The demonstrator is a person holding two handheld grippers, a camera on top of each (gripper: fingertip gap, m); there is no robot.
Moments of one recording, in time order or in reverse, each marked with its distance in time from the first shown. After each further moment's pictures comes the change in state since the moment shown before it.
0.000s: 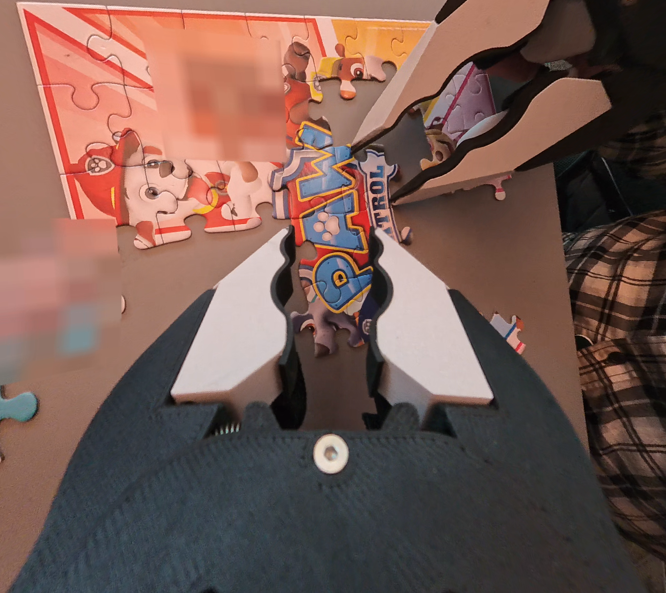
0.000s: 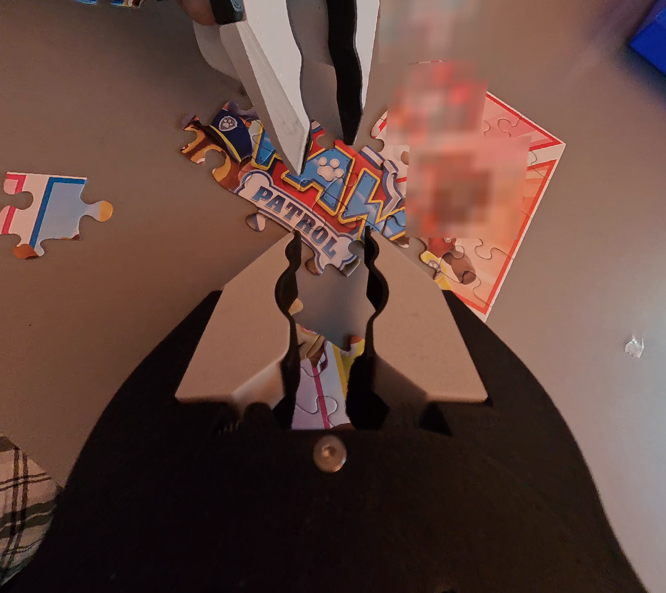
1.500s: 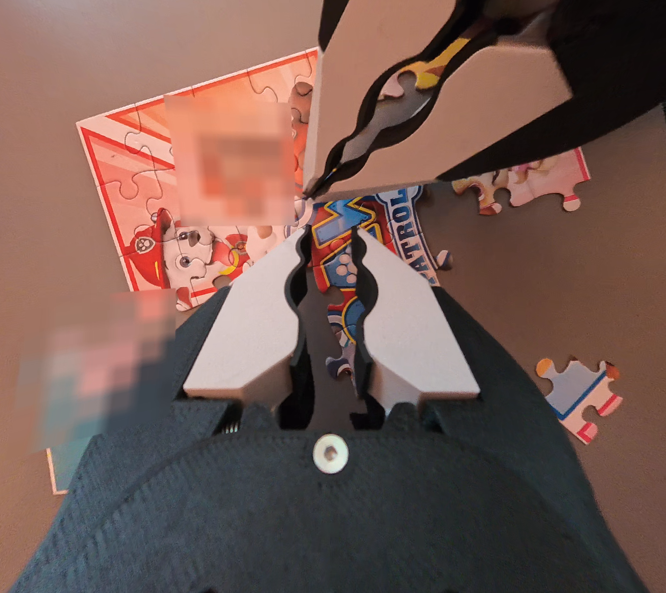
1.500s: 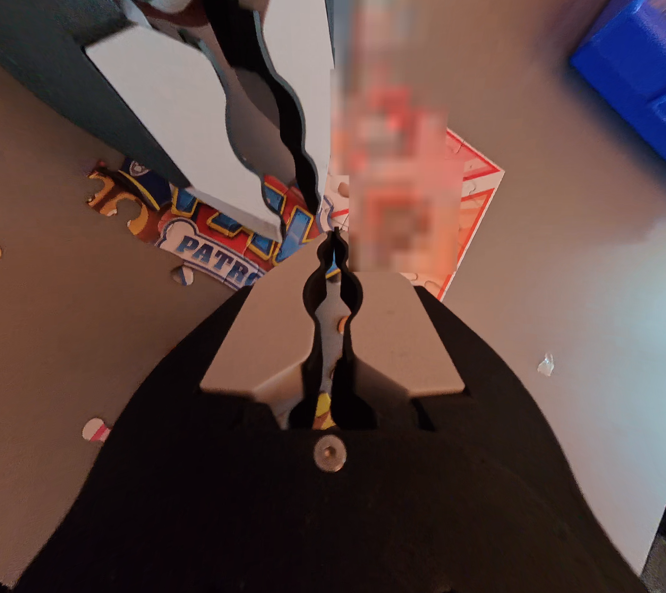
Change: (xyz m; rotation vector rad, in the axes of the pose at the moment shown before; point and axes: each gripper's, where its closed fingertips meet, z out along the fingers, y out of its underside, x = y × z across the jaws) left arm -0.010 -0.023 0.021 -0.072 -0.202 0.226; right arm 0.041 -0.014 0.016 -0.089 0.066 -0.040
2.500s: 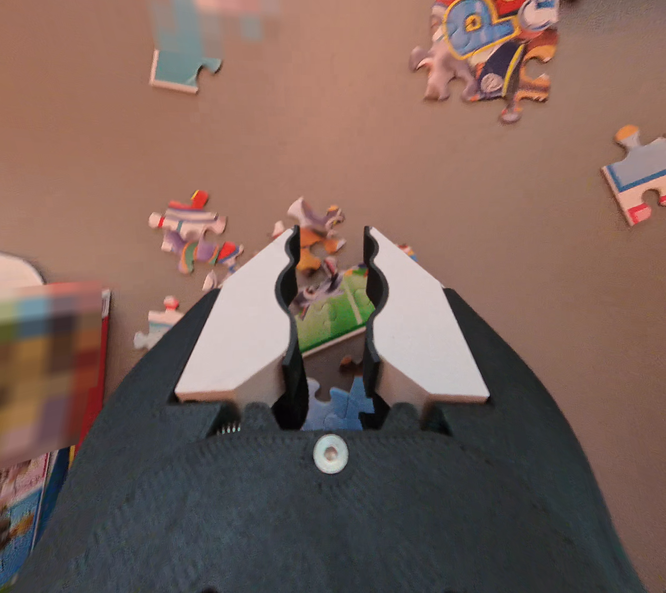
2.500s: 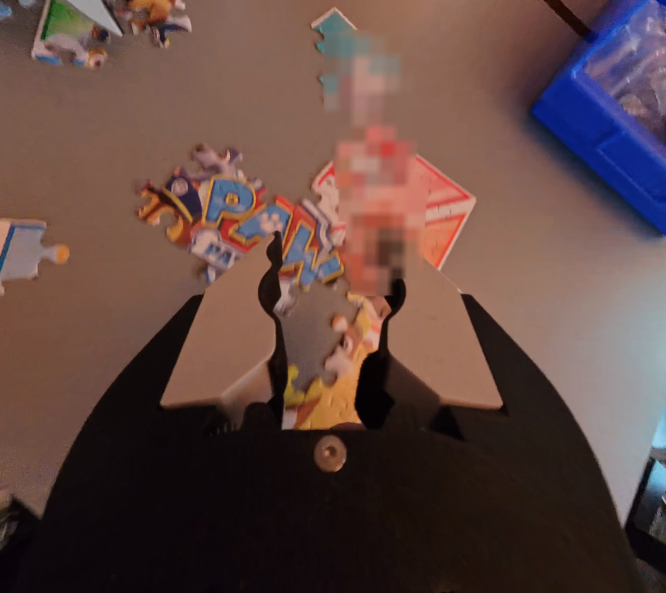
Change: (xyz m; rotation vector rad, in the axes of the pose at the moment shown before) left arm -0.008 0.144 -0.113 -0.083 -0.318 -0.278; right arm 0.004 -0.026 -0.029 0.095 -0.030 -0.013
